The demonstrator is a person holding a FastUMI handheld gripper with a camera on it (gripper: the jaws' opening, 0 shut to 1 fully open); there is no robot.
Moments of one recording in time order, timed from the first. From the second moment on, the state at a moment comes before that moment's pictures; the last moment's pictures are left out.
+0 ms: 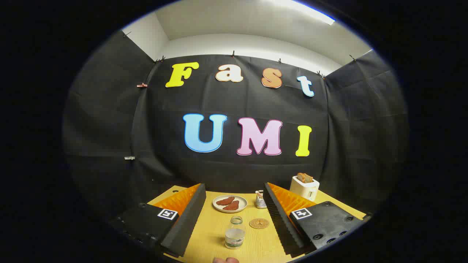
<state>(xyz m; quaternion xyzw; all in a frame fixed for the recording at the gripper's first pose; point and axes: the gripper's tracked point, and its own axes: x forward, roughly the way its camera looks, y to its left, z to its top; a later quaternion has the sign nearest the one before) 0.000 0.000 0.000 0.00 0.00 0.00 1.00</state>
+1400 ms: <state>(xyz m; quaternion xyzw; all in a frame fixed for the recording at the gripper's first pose) -0.002 0.004 -0.193 0.05 0.08 -0.03 1.00</state>
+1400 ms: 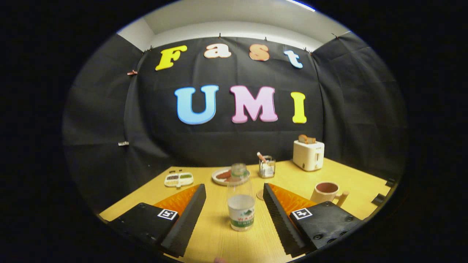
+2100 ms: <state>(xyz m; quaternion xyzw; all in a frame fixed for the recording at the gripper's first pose) 0.065 0.002 -0.285 0.04 0.10 -0.02 0.99</state>
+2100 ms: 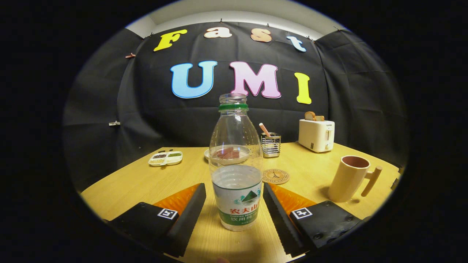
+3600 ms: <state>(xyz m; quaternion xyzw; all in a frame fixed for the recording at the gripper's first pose) 0.083 -0.081 -0.232 0.52 0.10 -0.10 0.84</state>
